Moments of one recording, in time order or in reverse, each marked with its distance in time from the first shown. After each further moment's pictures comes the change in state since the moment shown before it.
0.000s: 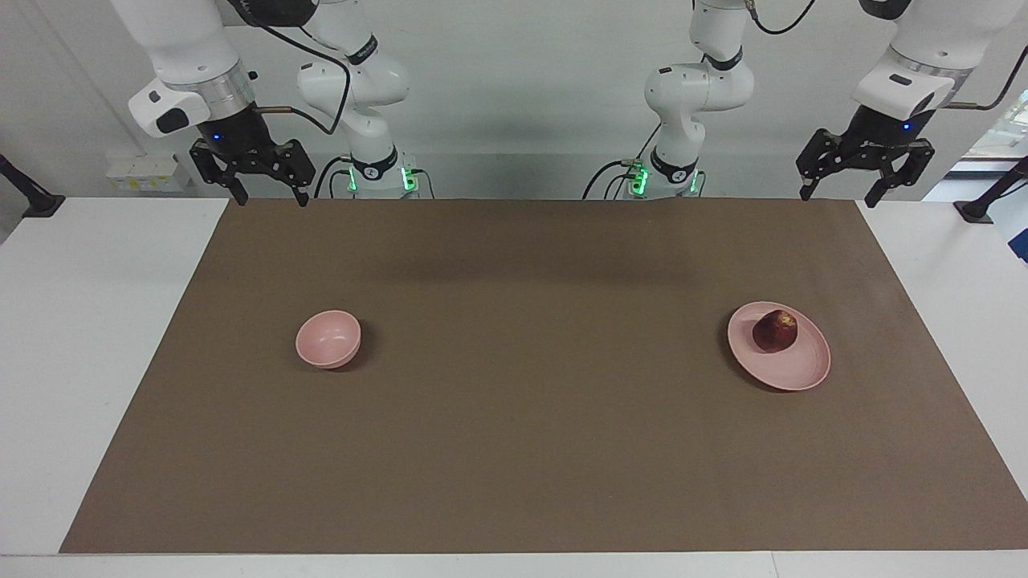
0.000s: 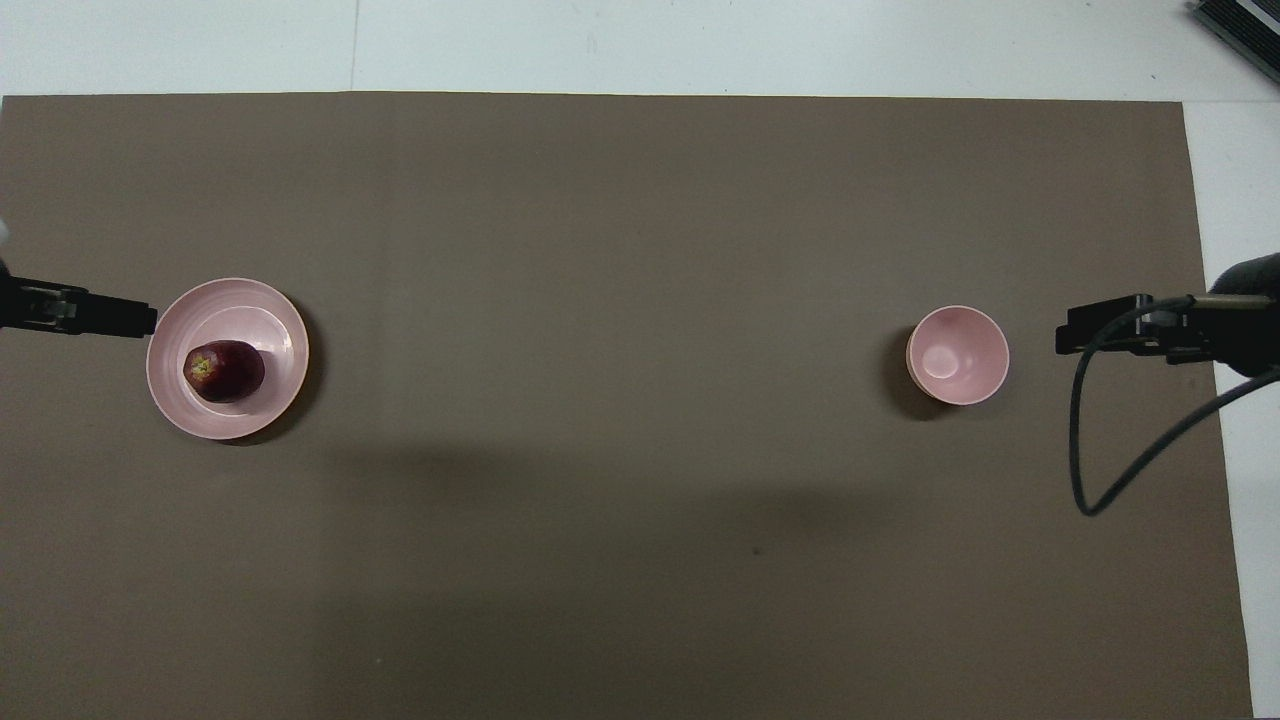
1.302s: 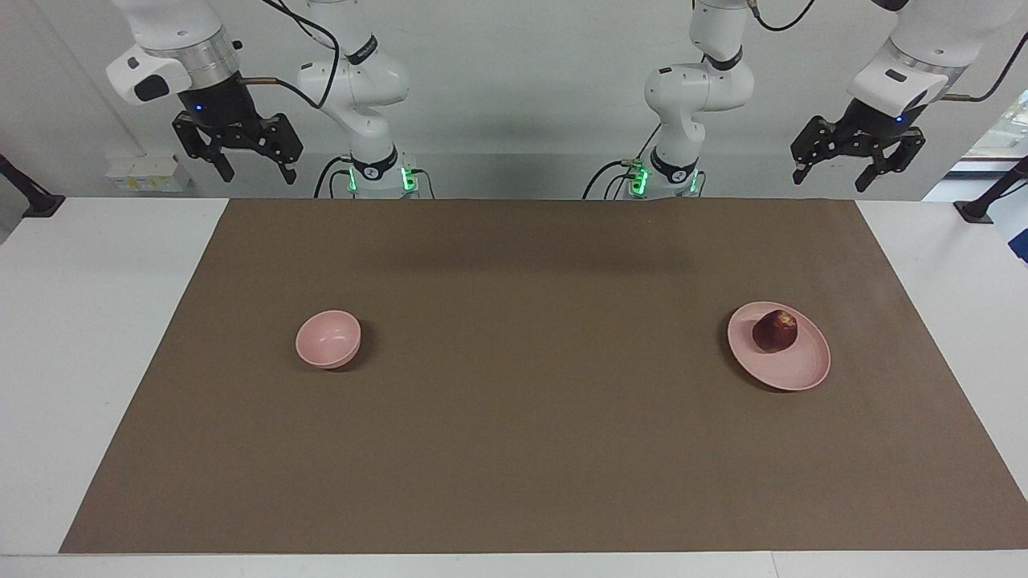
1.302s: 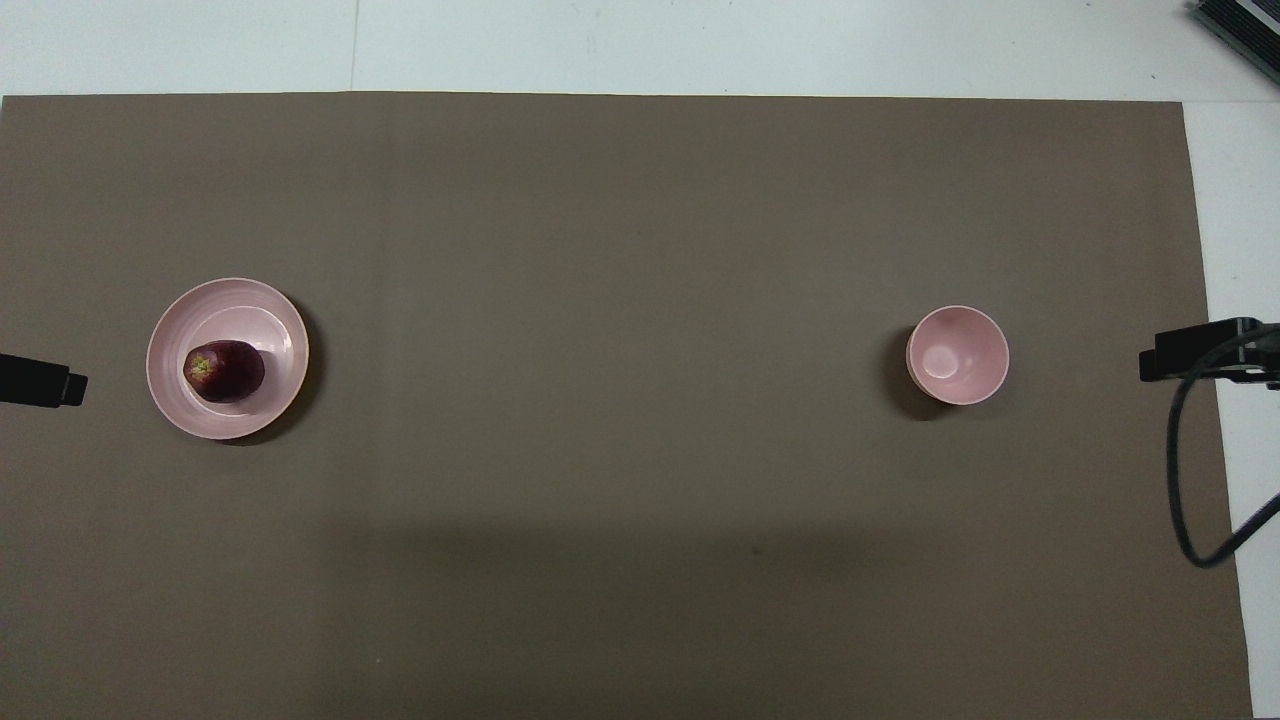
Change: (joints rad) left arm -0.001 -0.056 0.002 0.210 0.000 -0.407 -0.002; right arm -0.041 -0.033 -0.001 0.100 -0.081 -0.178 -0.063
